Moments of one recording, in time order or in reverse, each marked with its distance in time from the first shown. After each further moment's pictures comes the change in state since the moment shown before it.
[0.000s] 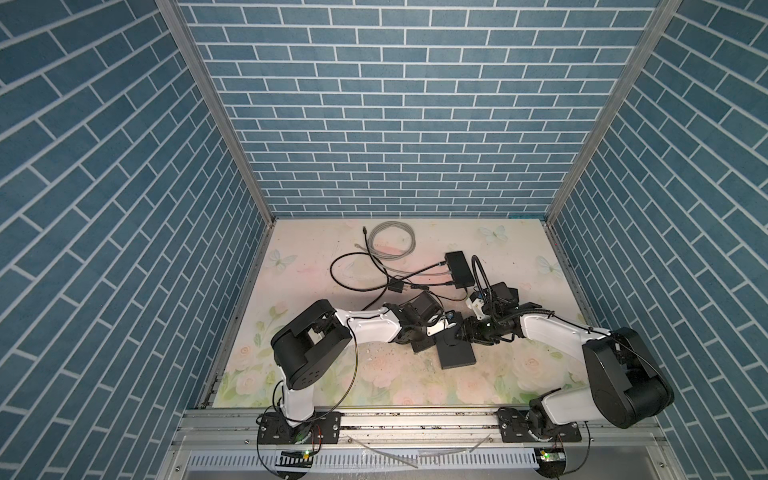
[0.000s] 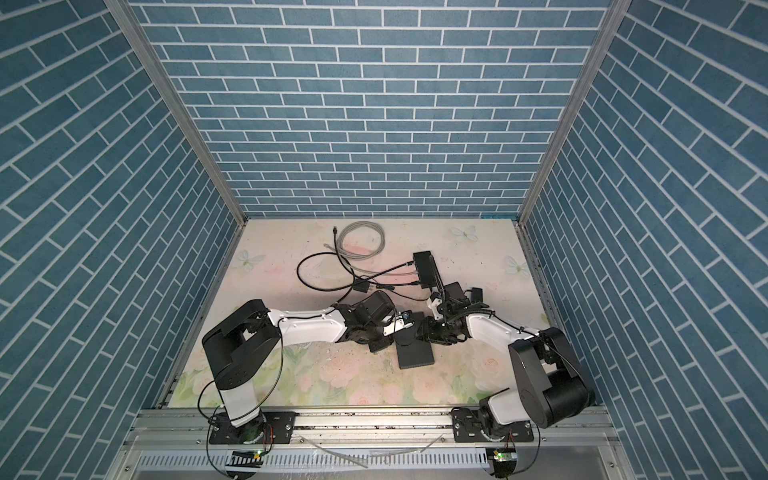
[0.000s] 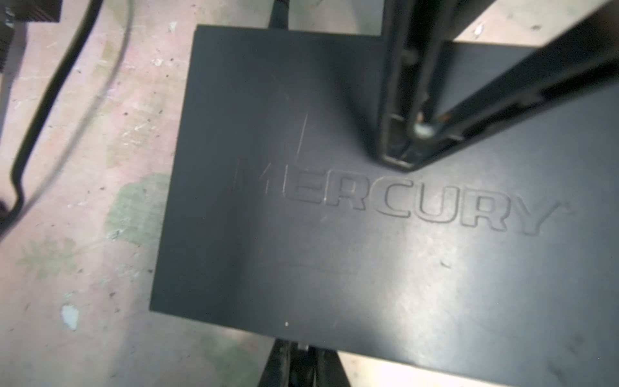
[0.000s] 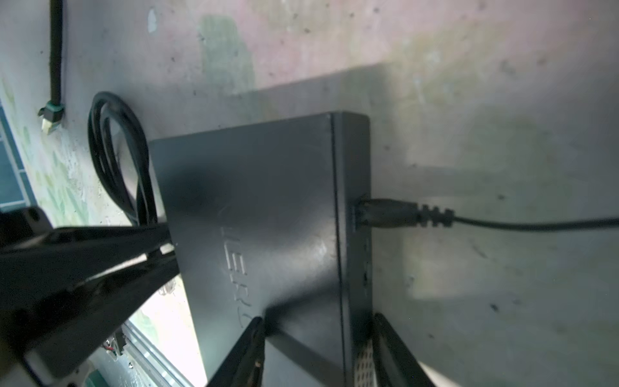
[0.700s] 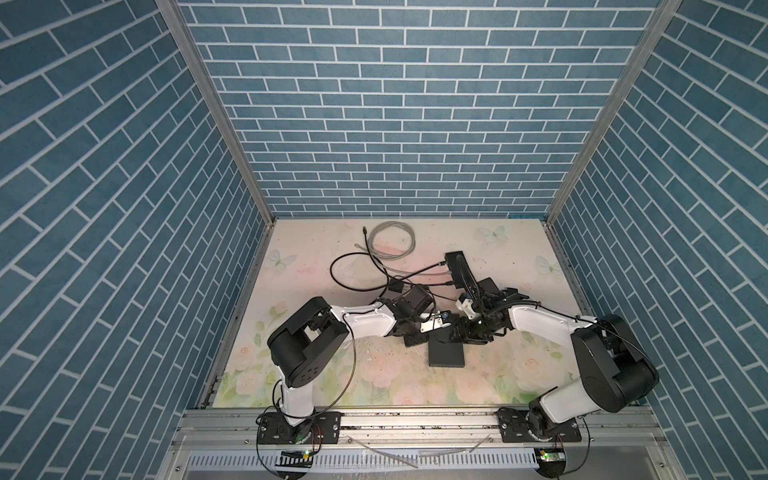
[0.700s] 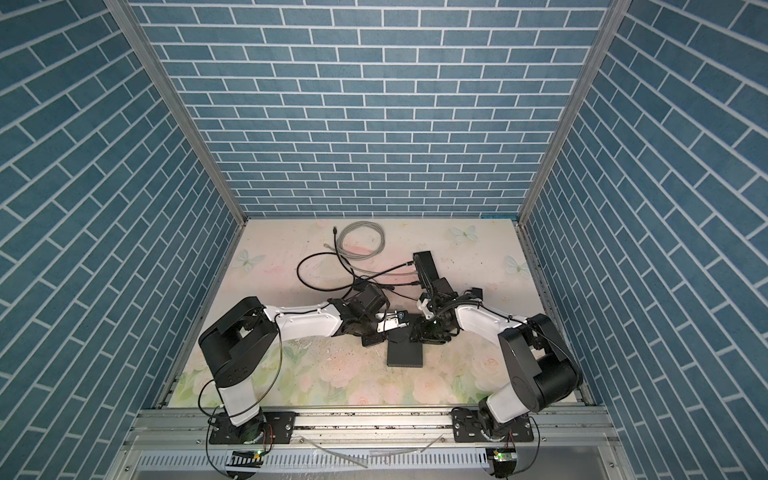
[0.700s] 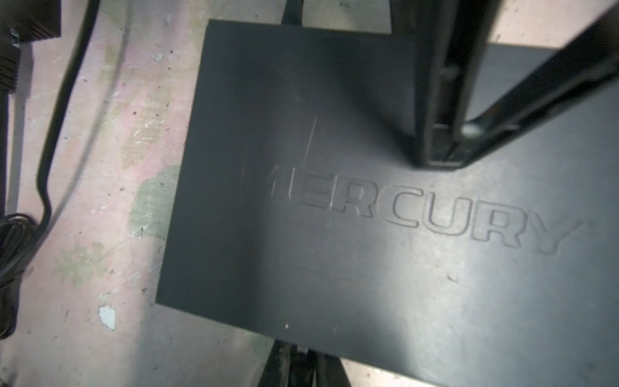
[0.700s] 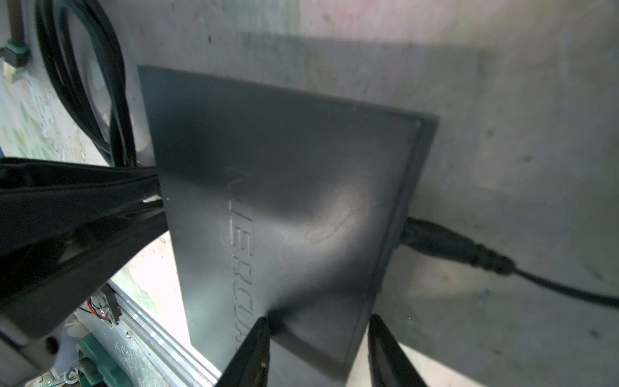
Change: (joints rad) left arm 0.046 -0.004 -0.003 -0.017 0.060 0.180; right arm 0.085 0.096 0.127 -0.146 -0.003 -0.043
